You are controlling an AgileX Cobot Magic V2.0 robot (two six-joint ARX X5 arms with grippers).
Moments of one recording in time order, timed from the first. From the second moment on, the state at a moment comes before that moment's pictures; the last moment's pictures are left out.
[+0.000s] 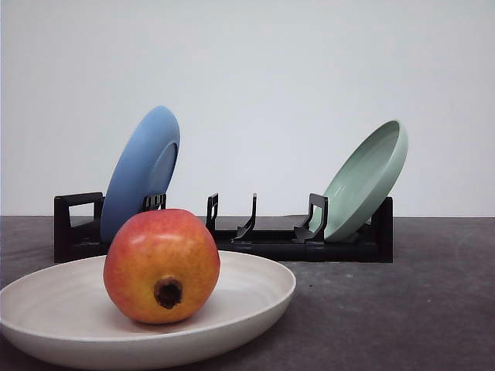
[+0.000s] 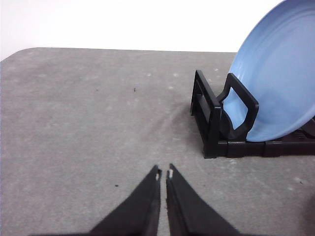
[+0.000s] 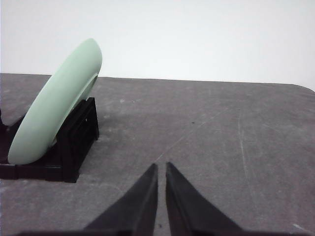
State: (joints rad) left_arx 0.01 0.00 0.02 -0.18 0.05 -0.01; right_arx 0.02 0.00 0.01 -0.05 -0.02 0.02
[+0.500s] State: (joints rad) left_arx 0.01 0.00 0.02 -0.18 0.05 -0.01; right_arx 0.02 0.00 0.01 -0.05 -0.02 0.02
